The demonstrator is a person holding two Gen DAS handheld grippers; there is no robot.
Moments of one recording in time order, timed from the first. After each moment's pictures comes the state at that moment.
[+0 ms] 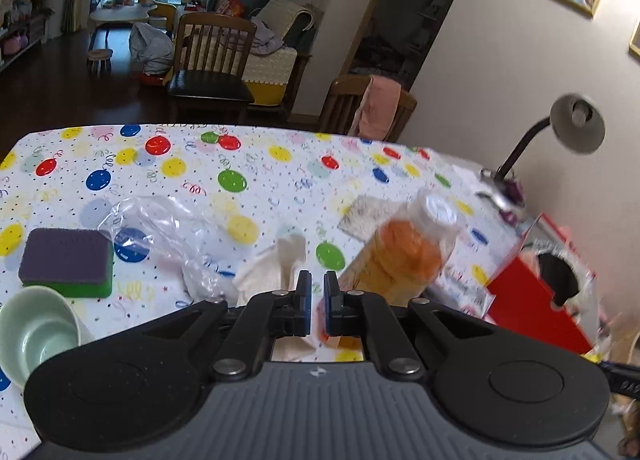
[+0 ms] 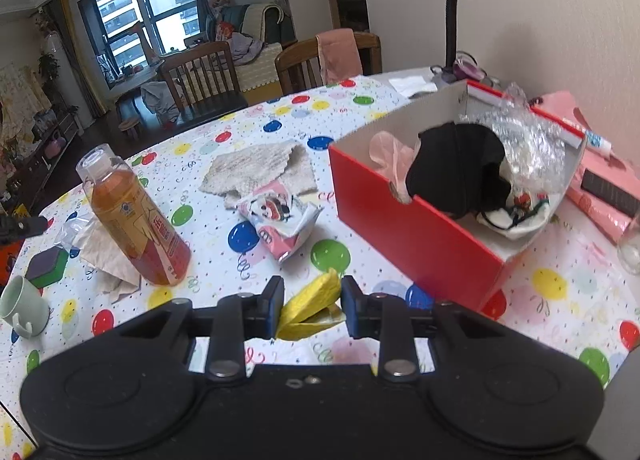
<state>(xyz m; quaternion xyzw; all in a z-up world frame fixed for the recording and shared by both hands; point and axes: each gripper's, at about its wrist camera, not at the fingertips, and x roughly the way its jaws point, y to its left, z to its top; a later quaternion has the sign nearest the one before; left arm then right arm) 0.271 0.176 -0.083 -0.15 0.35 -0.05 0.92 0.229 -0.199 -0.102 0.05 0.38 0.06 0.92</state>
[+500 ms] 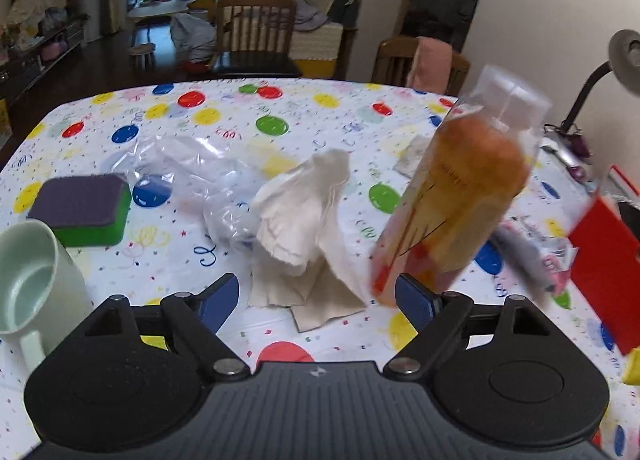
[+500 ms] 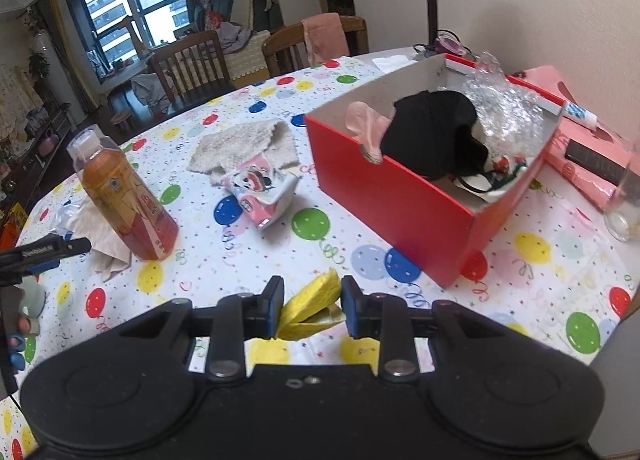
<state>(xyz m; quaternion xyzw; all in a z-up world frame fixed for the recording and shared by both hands) 0.280 0.145 -0.156 -0.10 0.39 0.03 0.92 0.206 -0.216 -0.114 0.07 0.40 0.05 0.91</state>
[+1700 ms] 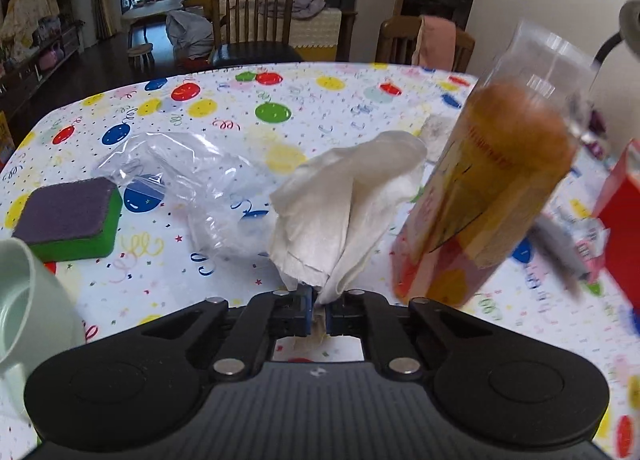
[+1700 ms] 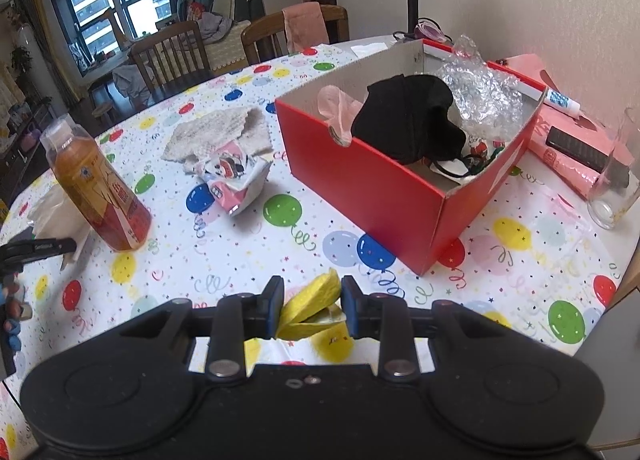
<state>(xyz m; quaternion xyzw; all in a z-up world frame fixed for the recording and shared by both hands) 0.299 0.147 -0.165 -0.08 0.41 0.03 0.91 0.206 -0.229 -0.126 0.06 0.41 0.02 0.91</state>
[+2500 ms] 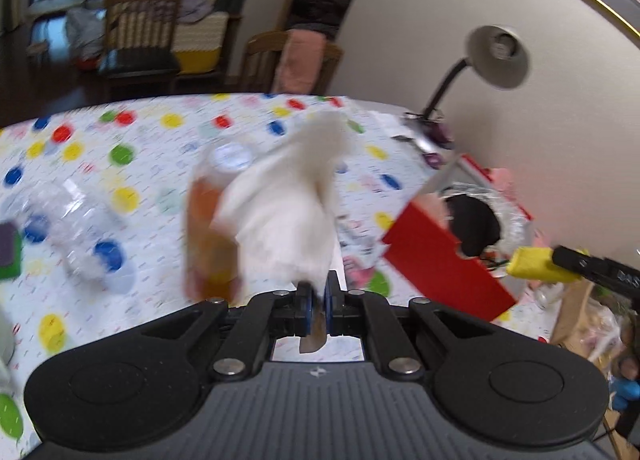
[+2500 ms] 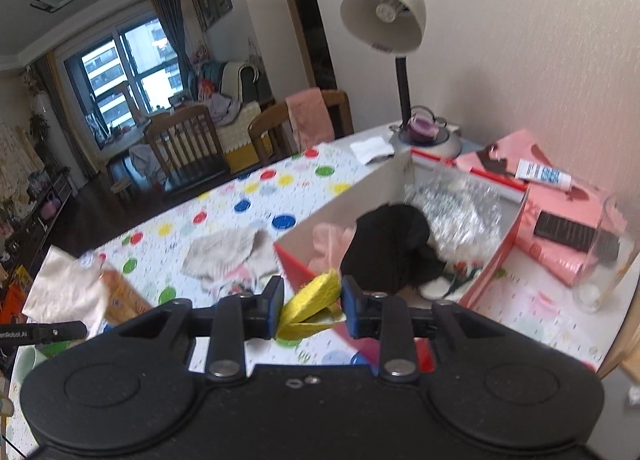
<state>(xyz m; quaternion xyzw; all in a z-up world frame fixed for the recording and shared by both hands) 0.267 0.055 -0.047 -0.12 0.40 -0.15 0.90 0.222 -0.268 -0.043 0.10 0.31 0.03 0.94</state>
